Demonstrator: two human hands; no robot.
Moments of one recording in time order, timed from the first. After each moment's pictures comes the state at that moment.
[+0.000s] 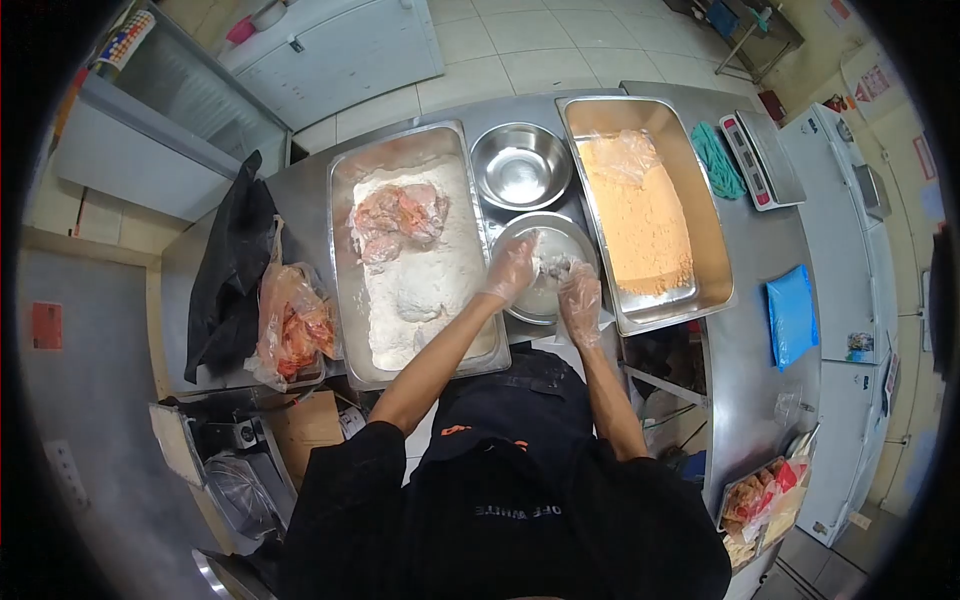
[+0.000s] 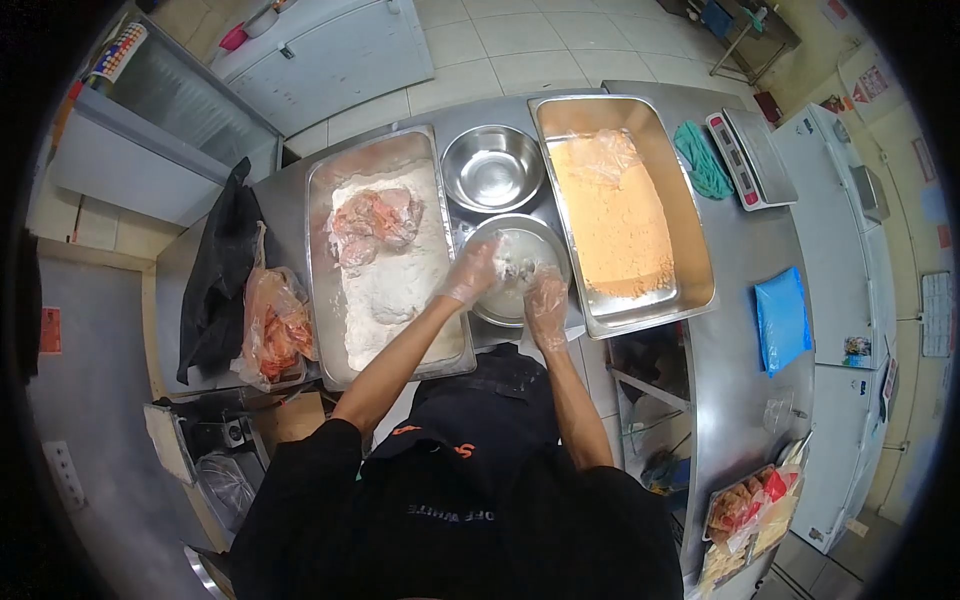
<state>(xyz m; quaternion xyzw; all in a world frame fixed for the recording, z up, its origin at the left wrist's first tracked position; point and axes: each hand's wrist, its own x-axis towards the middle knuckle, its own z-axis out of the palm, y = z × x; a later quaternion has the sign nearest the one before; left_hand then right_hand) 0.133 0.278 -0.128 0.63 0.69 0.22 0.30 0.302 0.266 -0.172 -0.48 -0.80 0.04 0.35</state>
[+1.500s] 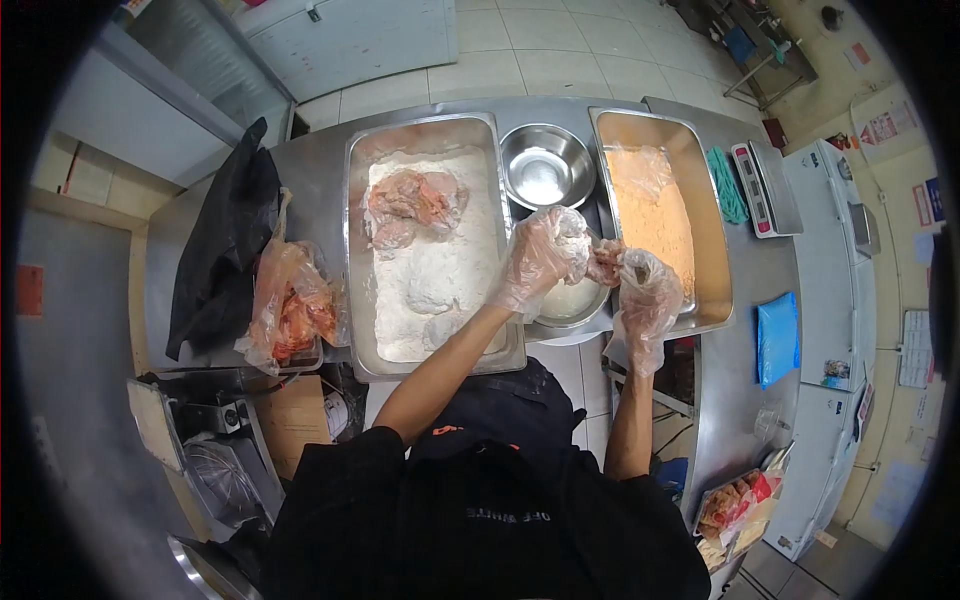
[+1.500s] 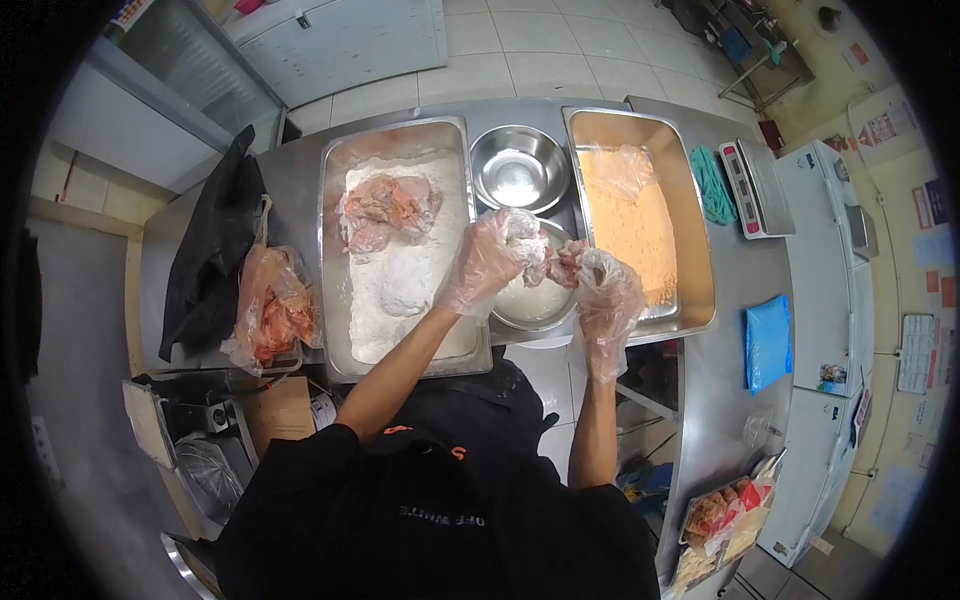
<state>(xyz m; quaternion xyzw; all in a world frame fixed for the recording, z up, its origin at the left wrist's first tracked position) 0.106 0.277 -0.050 0.57 0.55 0.55 0.28 0.276 0.265 0.040 -0.44 -0.78 0.13 0.43</state>
